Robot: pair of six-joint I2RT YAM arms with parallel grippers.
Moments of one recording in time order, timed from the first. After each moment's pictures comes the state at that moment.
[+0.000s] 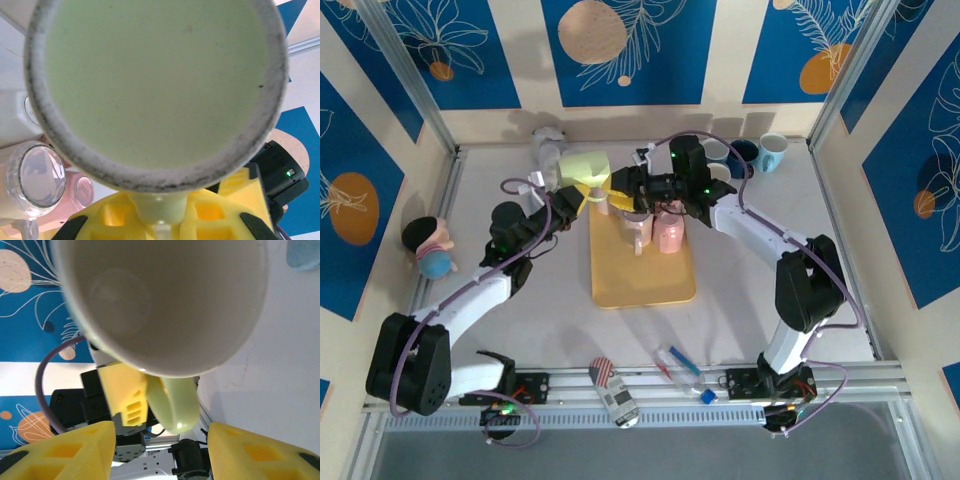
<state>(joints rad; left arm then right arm) -0.31 1.24 0.64 0.66 0.47 -1.28 0.54 1.72 1.37 -0.01 -0.94 1.13</state>
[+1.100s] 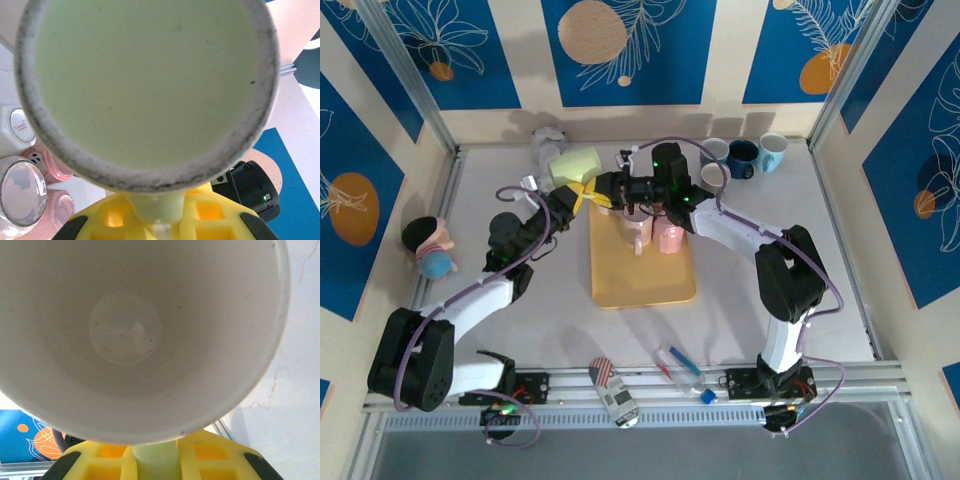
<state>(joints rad) -0.31 1.26 0.56 0.87 0.40 -1.38 0.60 1.82 1.38 0.27 -0.85 1.32</state>
